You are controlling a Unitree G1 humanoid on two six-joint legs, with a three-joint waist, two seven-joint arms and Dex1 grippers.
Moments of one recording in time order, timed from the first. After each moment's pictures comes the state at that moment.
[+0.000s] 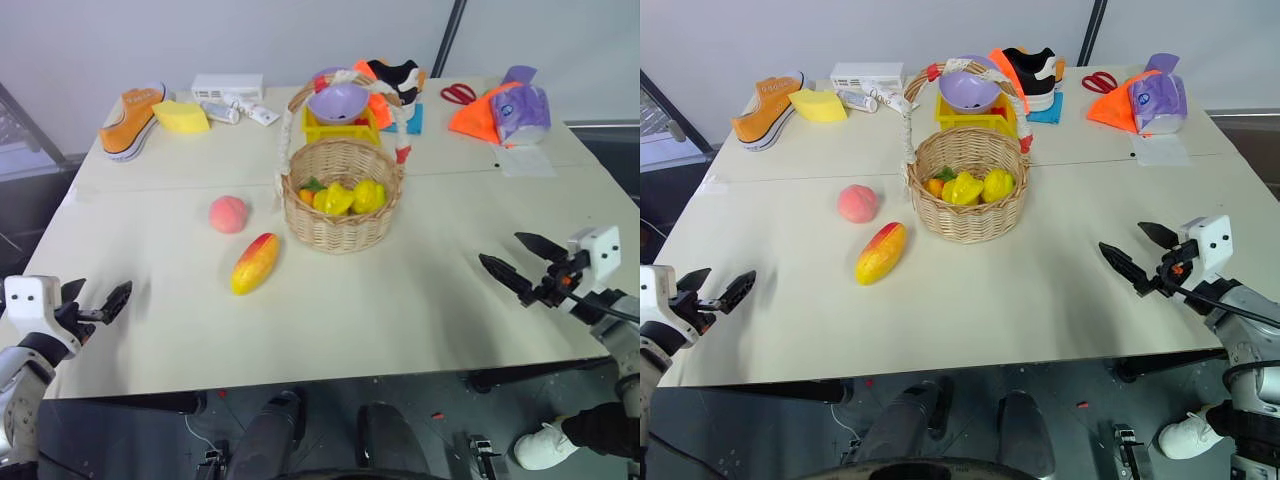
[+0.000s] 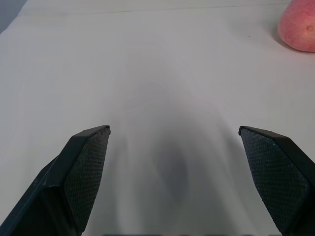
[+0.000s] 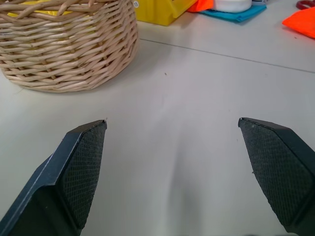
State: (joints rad) left arm 0.16 0.61 0.58 -0.02 -0.49 0.34 -0.57; right arm 0.00 -0.72 -0.44 -0.08 0.52 0.34 0.81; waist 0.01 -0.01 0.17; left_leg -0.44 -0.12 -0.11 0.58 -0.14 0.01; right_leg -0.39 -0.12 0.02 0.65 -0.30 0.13
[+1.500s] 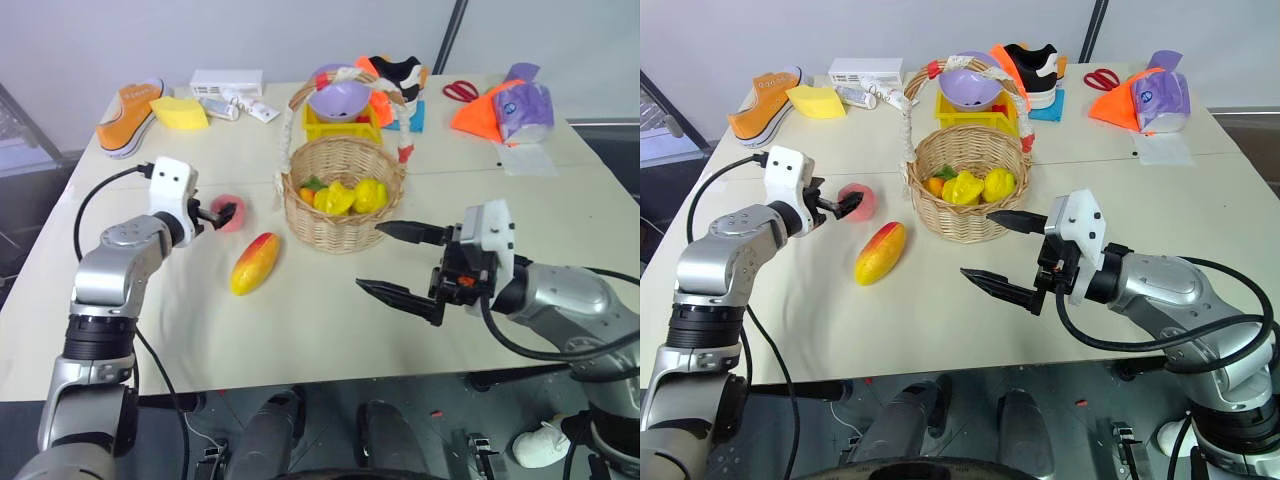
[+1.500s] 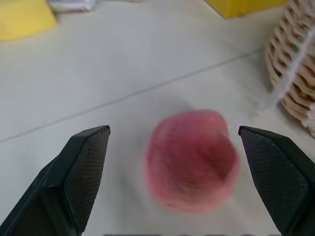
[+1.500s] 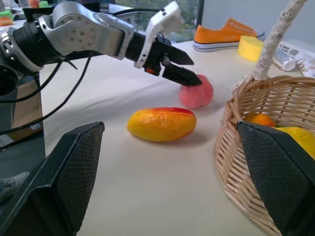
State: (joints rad) left arm -0.57 0.57 0.06 0.03 -0.33 0.76 -0.37; right arm -0.21 -0.73 -0.13 -0.70 0.80 0.68 0.73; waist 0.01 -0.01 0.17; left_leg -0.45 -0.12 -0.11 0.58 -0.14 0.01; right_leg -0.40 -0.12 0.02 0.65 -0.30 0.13
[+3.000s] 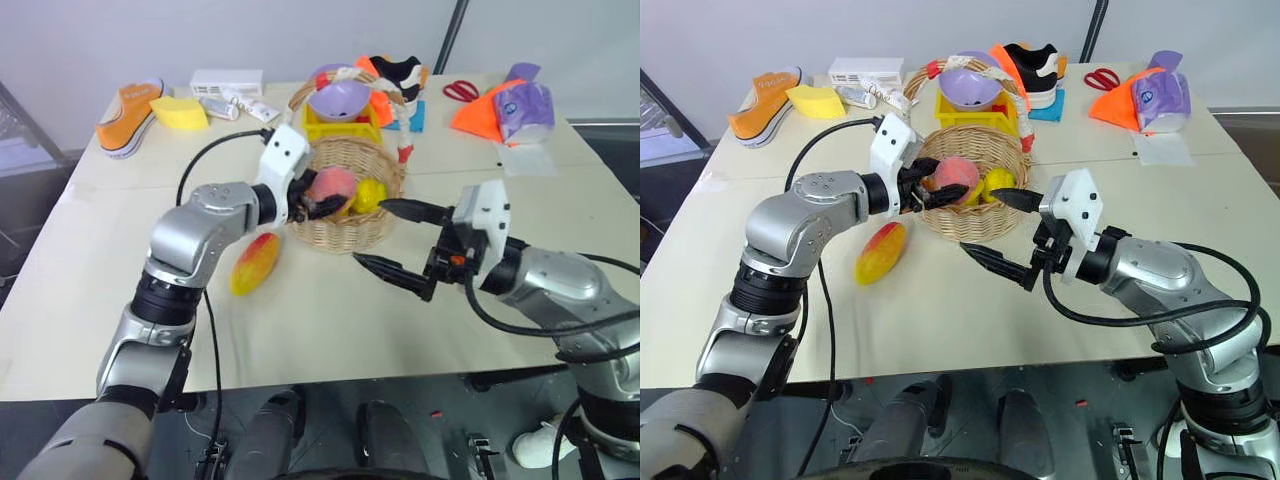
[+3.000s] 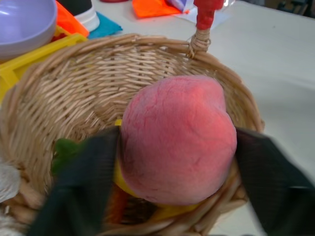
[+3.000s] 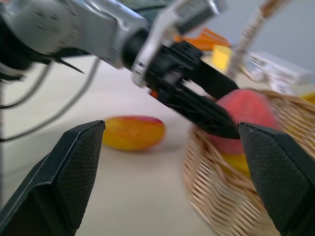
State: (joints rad) left arm -0.81 0.39 -0.17 -0.08 -0.40 0.85 -0.56; right arm -0.28 -0.71 -0.08 -0.64 0.70 0.65 0.63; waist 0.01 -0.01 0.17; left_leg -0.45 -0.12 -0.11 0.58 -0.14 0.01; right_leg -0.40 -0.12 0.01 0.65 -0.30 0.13
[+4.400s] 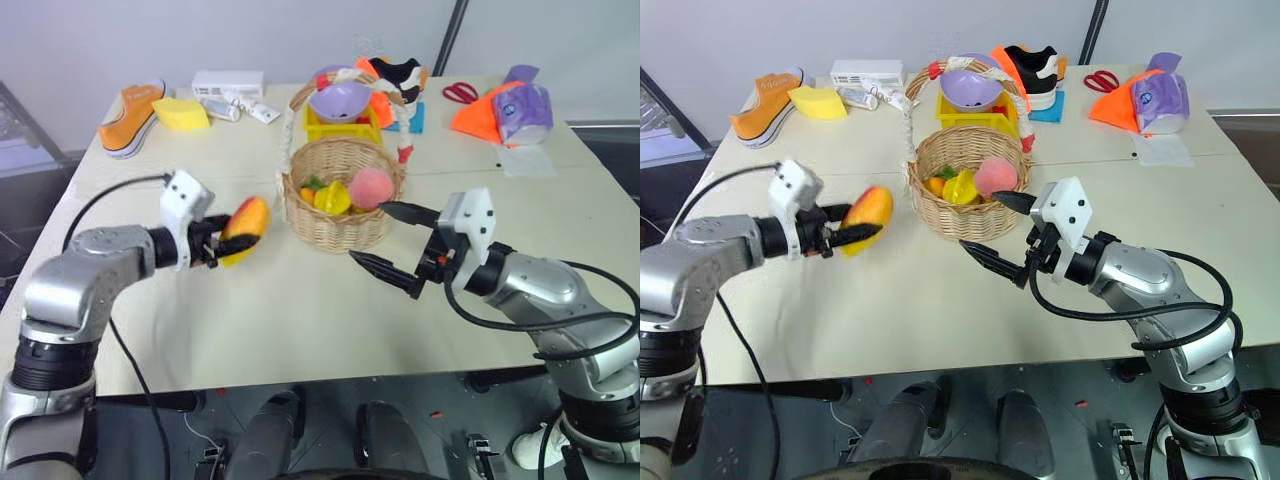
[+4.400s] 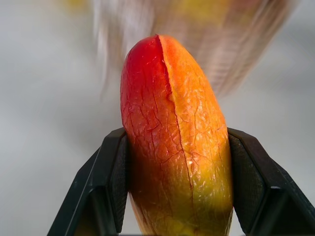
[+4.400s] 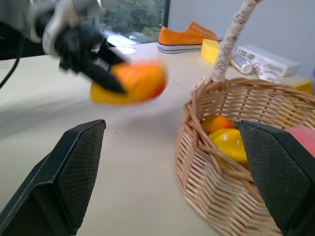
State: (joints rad) left arm -0.52 0.67 0.16 -0.32 -0.64 0.93 -0.76; right arm -0.27 -0.65 -0.04 -0.61 0.62 0.60 0.64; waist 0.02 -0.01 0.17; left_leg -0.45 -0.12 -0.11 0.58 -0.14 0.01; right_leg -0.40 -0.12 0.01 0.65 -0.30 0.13
